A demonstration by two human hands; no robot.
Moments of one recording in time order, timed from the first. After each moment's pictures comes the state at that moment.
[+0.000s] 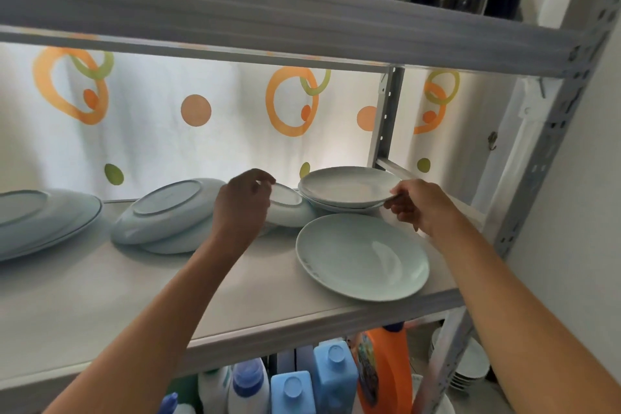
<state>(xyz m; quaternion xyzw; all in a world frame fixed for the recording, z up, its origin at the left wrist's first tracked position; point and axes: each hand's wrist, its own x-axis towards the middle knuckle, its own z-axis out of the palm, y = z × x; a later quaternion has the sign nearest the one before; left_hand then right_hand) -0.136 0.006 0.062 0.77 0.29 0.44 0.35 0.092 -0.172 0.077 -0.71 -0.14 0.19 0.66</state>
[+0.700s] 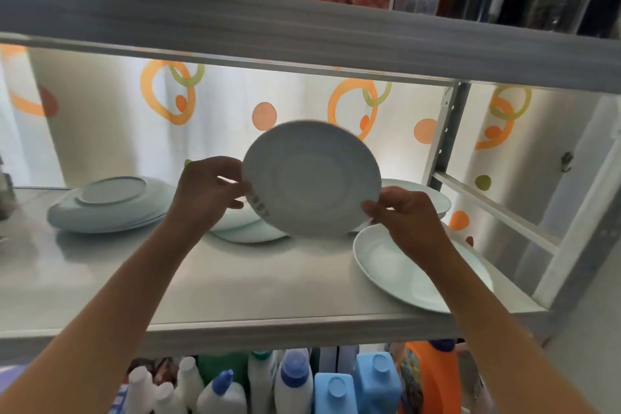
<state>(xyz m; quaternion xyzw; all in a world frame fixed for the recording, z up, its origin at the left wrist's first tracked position) -0.270 0.050 0.090 0.72 0.26 0.48 0.44 -0.045 -0.134 0.075 -0.65 -0.49 0.03 0.58</state>
